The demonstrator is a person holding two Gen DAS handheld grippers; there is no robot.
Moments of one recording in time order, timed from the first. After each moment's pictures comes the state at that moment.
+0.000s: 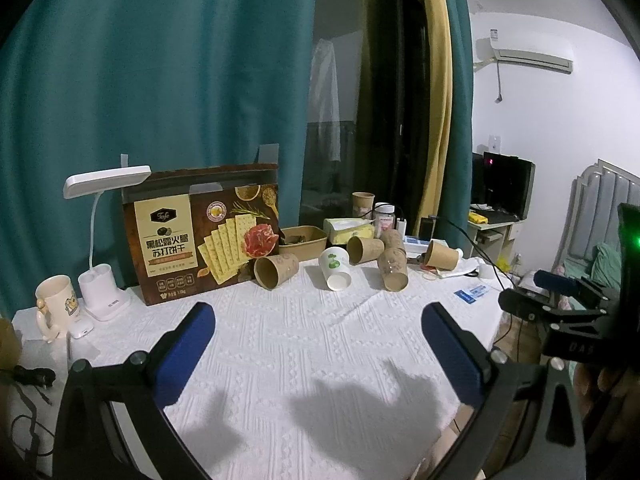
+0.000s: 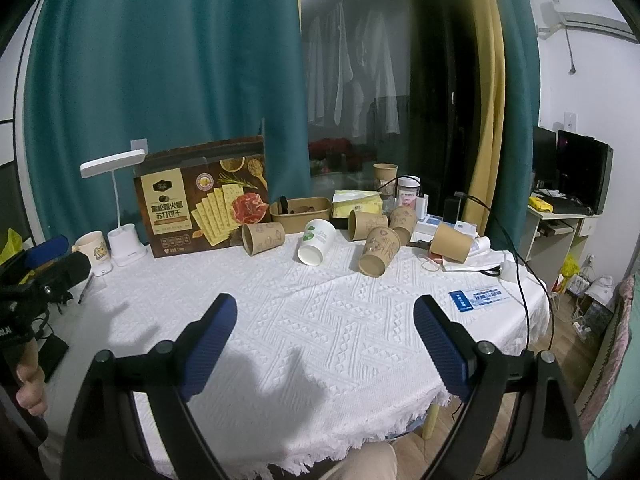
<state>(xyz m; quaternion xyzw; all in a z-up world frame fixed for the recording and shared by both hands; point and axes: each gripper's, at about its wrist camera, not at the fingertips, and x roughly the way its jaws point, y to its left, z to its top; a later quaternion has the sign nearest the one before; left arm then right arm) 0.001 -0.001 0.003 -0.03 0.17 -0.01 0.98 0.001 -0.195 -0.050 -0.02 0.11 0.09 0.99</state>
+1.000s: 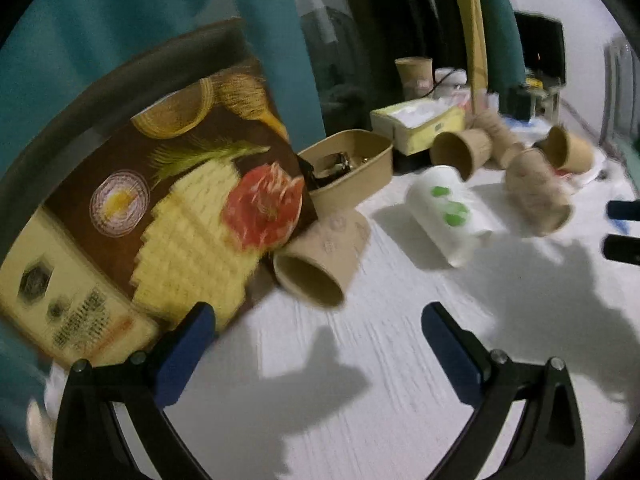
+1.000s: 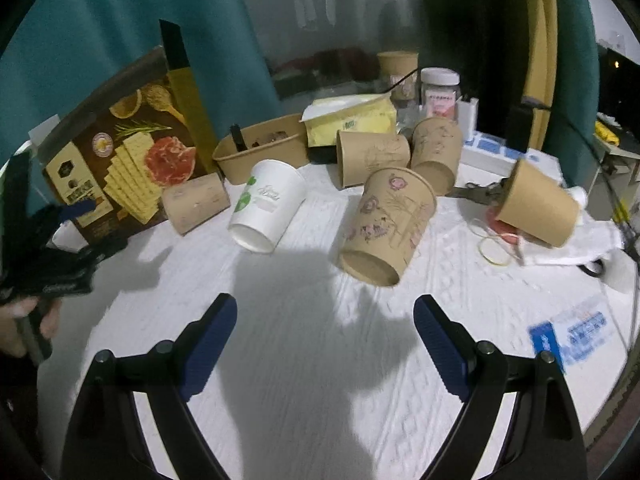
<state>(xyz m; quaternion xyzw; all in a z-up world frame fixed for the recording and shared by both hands) 0.341 0.046 -0.095 0.15 0.36 0.01 0.92 0.317 -0.226 -0.093 0.03 0.30 0.15 0.94</state>
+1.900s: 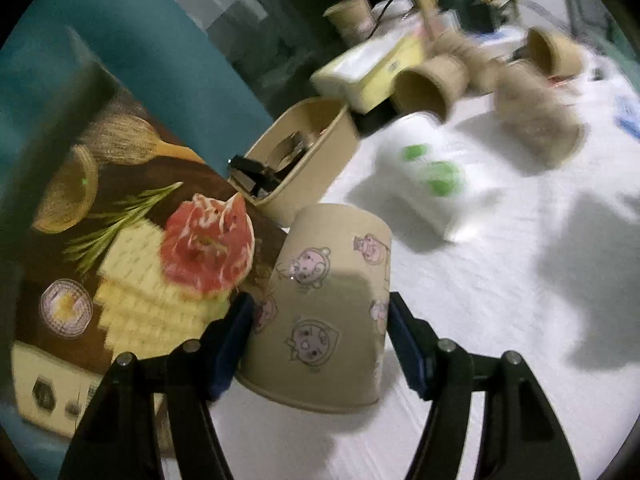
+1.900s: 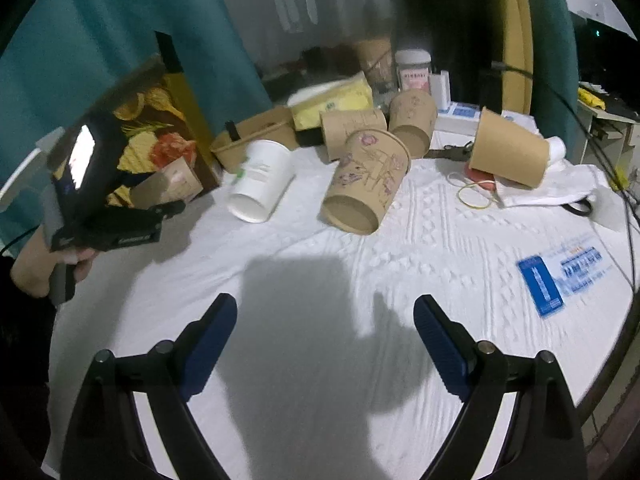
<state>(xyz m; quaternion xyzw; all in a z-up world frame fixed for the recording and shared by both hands) 0.343 0.006 -0.102 0.29 0.41 -0.02 0.87 0.244 -0.250 -0.107 0.07 0.29 0.14 0.94</state>
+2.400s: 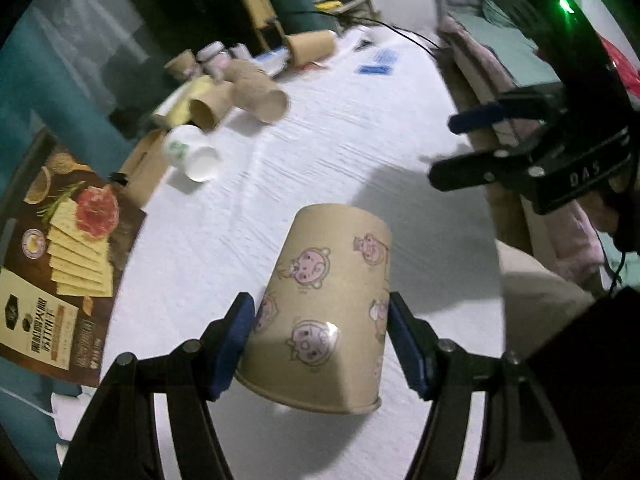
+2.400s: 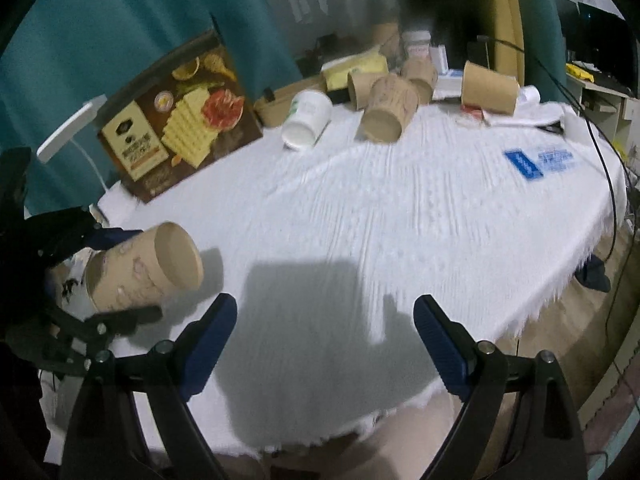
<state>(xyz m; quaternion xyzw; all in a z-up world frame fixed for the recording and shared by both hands) 0.132 -0.082 -0.113 0.31 0.43 -0.22 0.82 0.123 -0.230 -0.157 0.08 0.32 0.15 0.93</state>
